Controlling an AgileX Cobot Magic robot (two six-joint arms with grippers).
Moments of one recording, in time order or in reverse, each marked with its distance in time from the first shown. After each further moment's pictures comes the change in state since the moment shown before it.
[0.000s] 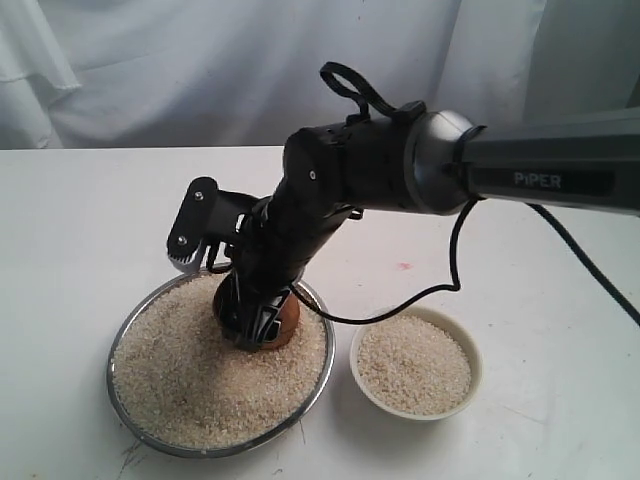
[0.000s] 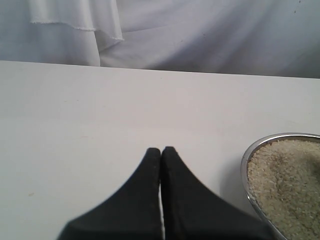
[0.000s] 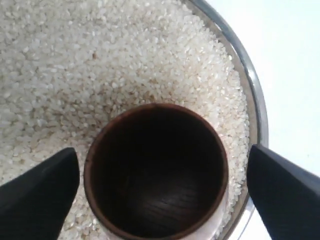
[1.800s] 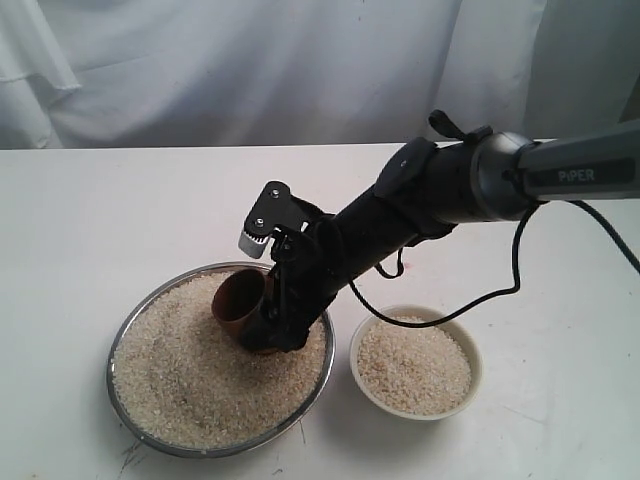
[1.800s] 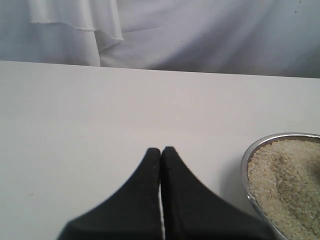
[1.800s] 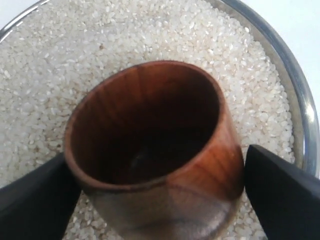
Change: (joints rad) left arm 0.000 0.000 0.000 0.000 0.000 0.000; right arm -0.185 0.038 0.164 0.739 0.036 -0.621
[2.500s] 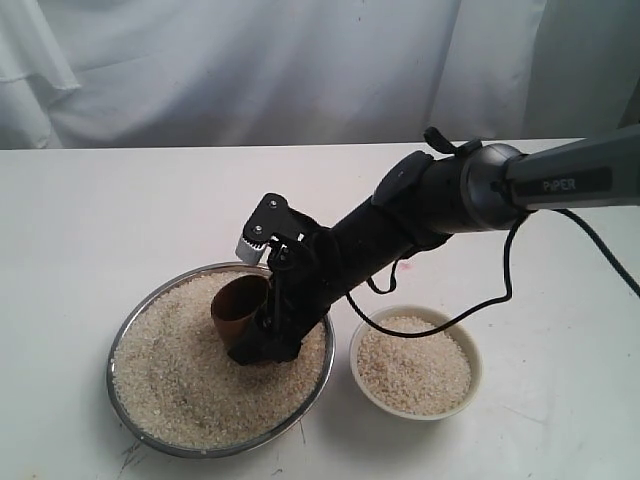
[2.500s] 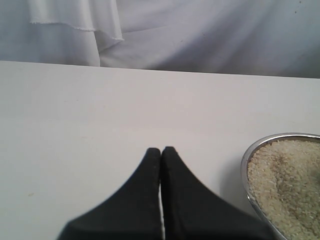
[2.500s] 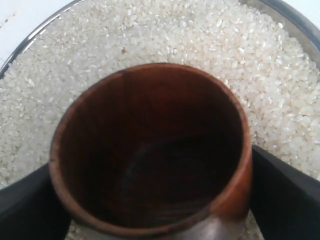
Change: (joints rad) left arm 0.000 0.000 0.000 0.000 0.000 0.000; right arm 0.000 0.039 0.000 0.090 0.061 -0.041
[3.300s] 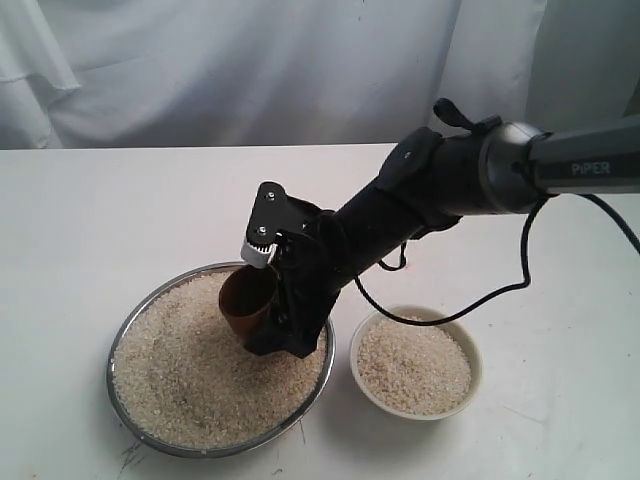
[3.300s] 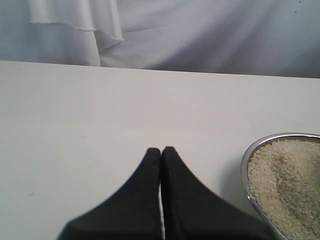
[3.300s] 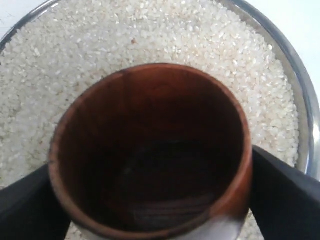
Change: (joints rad) left arm 0.000 0.000 0.000 0.000 0.000 0.000; right arm -0.004 -0.065 0.000 -0.130 -0.022 -0.083
